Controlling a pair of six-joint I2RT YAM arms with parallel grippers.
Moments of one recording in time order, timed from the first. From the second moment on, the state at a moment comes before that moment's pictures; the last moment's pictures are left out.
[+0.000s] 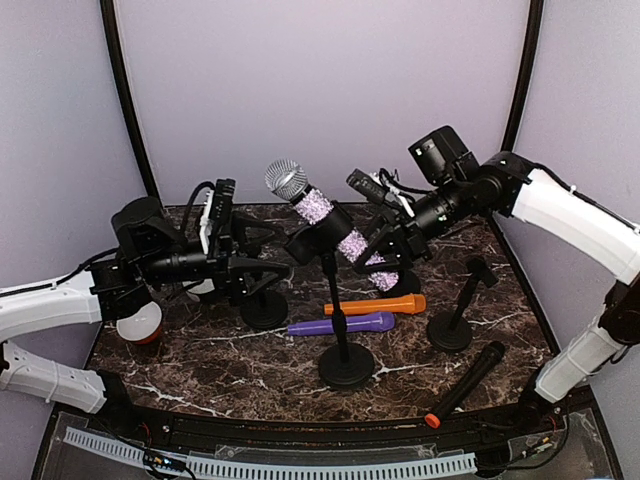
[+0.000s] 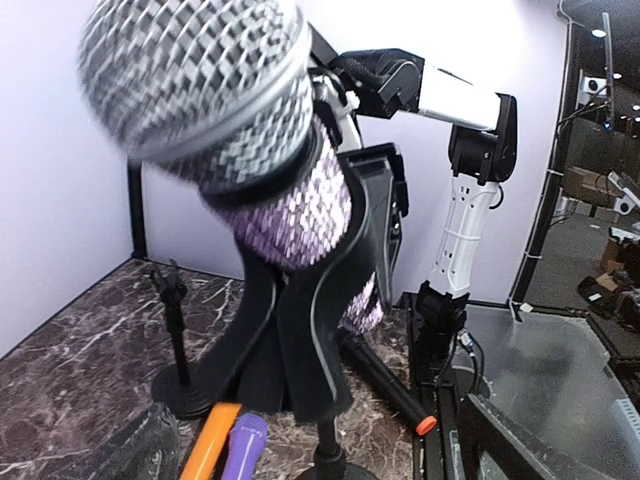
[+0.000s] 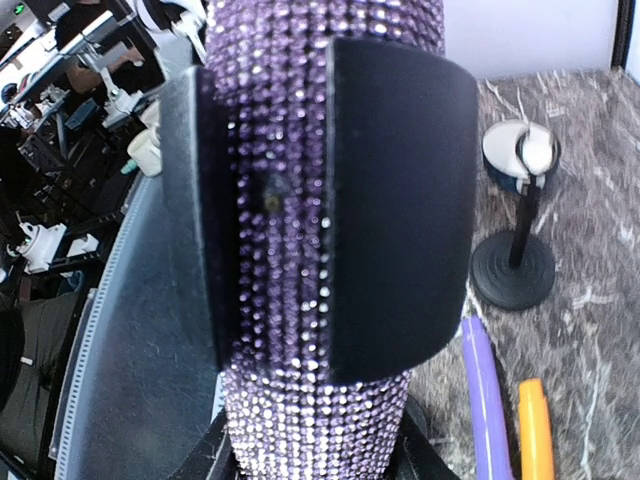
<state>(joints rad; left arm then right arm) -0.84 1.10 0.77 0.37 0.56 -0.13 0.78 1.49 1.53 -0.88 -0.89 -0.32</state>
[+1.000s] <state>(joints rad) -0.84 0.73 0.77 -0.09 0.18 -0.07 0.64 1.83 1.93 -0.57 -0.52 -0.24</state>
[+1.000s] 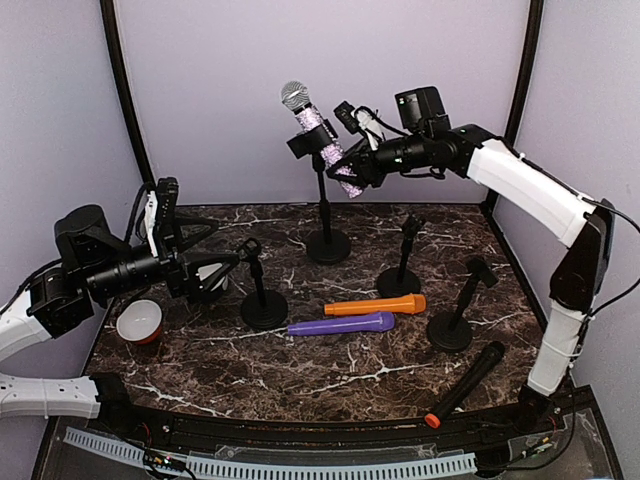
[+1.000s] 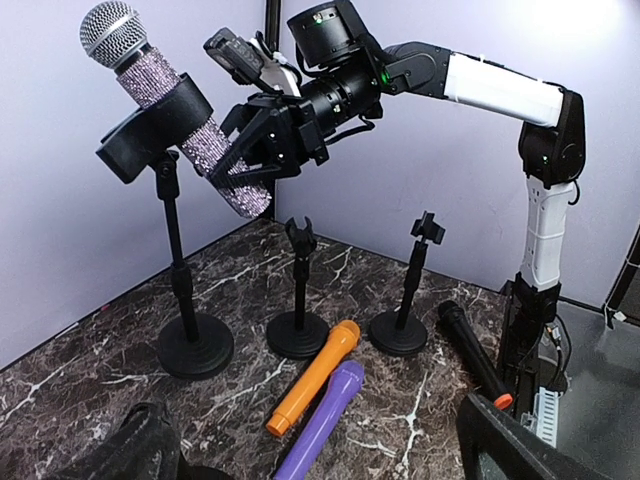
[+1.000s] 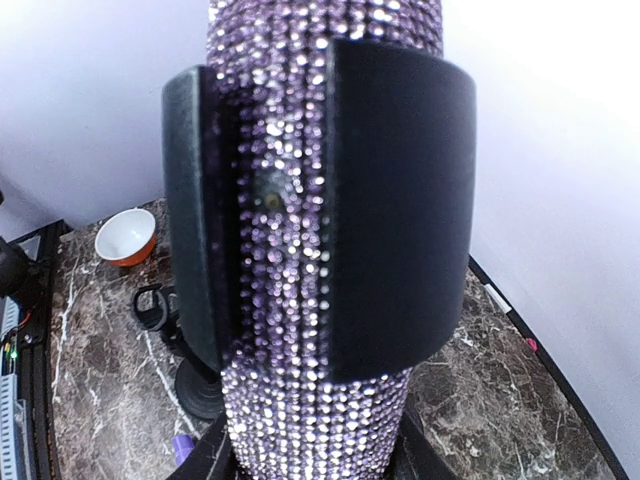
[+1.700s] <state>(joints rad) -0.84 0.67 0.71 -0.15 0.01 -0.10 0.60 2.08 1.98 -0.32 -0.50 -0.13</state>
